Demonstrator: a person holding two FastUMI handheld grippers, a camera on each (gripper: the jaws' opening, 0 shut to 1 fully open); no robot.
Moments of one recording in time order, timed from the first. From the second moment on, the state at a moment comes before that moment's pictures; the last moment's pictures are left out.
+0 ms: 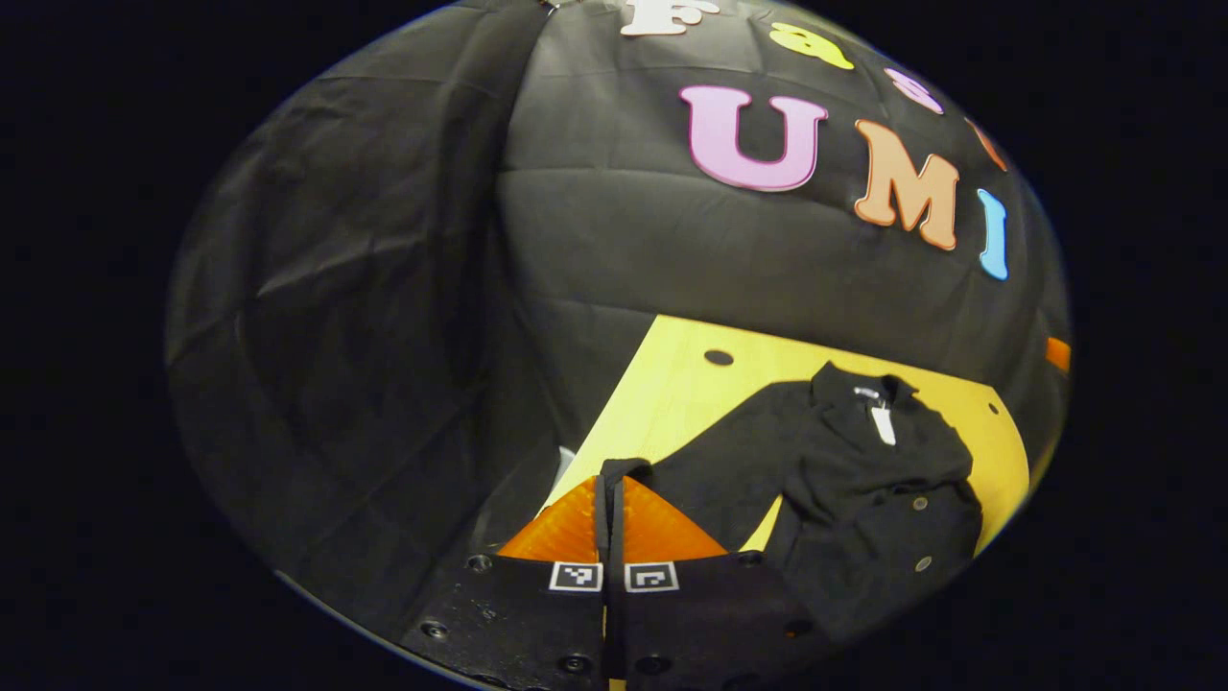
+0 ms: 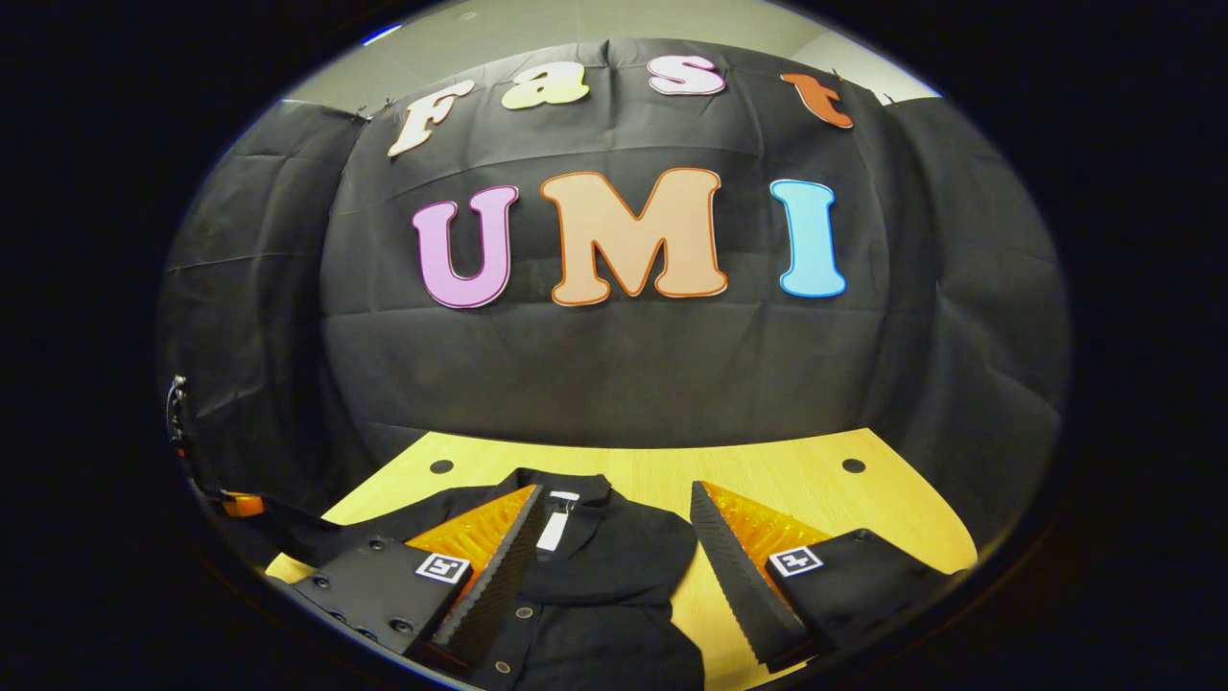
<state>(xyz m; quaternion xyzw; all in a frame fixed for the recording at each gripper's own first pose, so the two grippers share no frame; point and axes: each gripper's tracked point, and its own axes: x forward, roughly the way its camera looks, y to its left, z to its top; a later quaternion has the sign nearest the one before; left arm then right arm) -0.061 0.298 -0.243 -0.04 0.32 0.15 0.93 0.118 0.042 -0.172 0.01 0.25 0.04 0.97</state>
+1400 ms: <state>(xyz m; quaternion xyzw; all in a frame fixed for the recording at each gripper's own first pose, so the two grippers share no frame) 0.117 -0.027 -0.196 0.02 0.26 -0.12 0.96 0.051 -0.187 -0.164 0.06 0.23 -0.10 0.97</state>
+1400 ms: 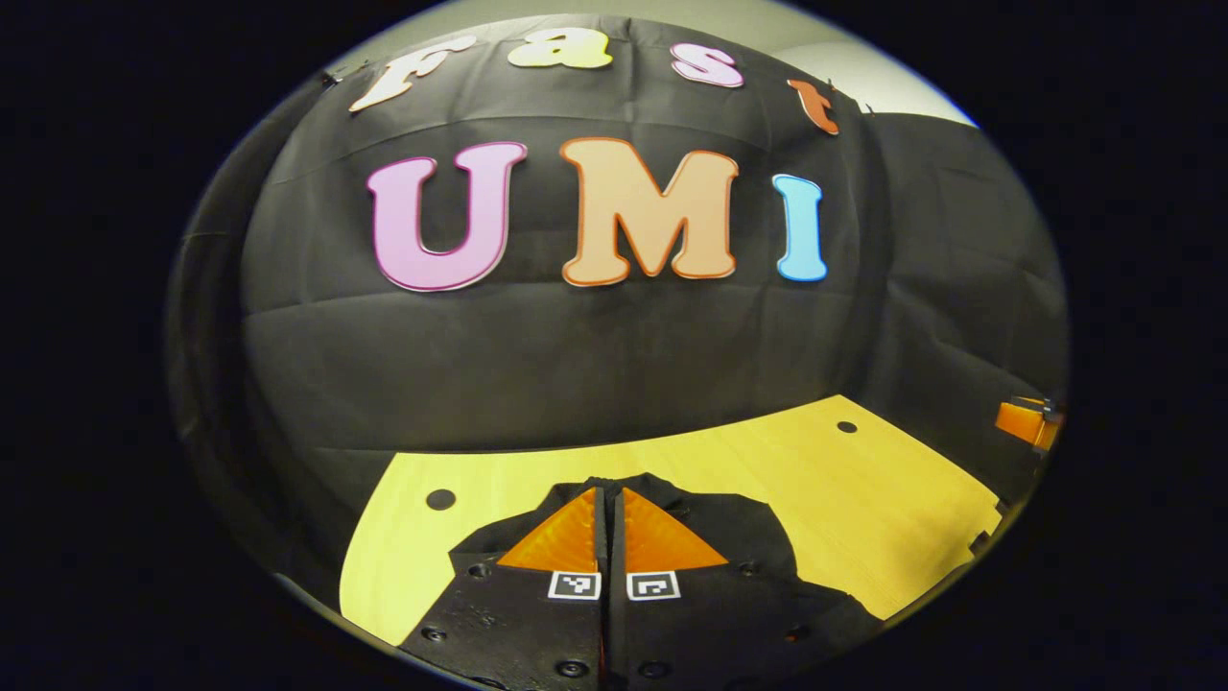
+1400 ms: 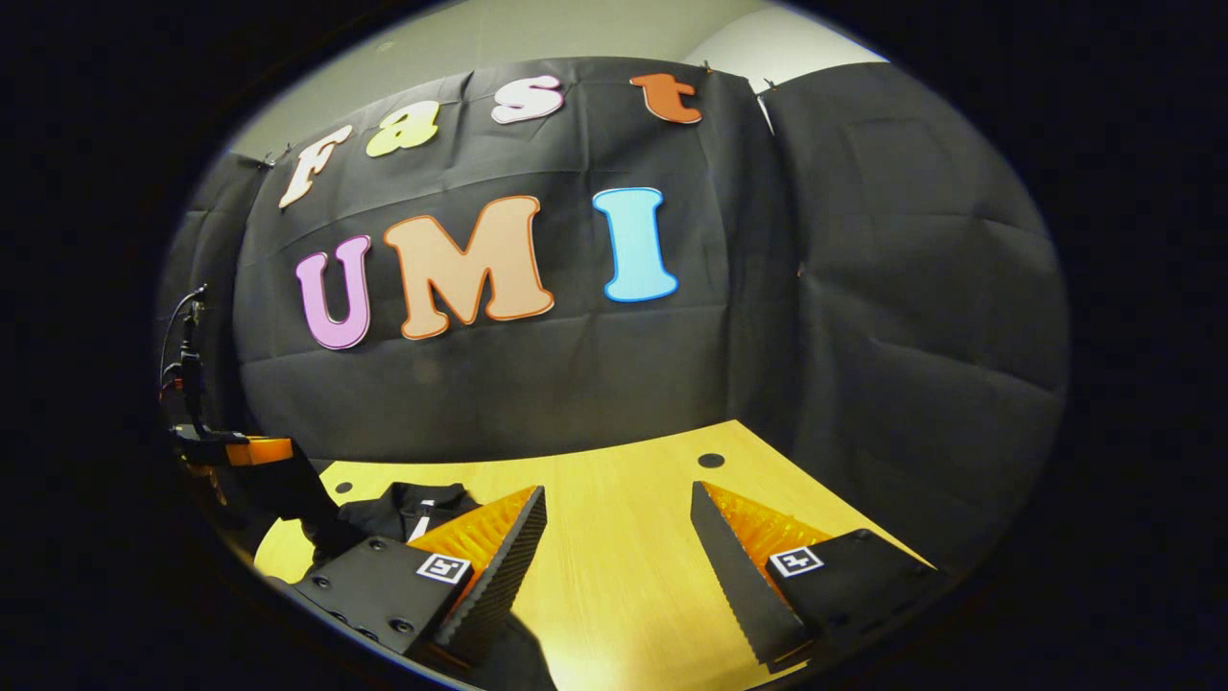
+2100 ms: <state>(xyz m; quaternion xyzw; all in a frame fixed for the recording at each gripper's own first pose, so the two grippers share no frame) 0.127 -0.112 -0.175 0.03 0.22 -0.13 0.97 0.016 -0.211 -0.165 0.07 0.24 -0.08 0.97</state>
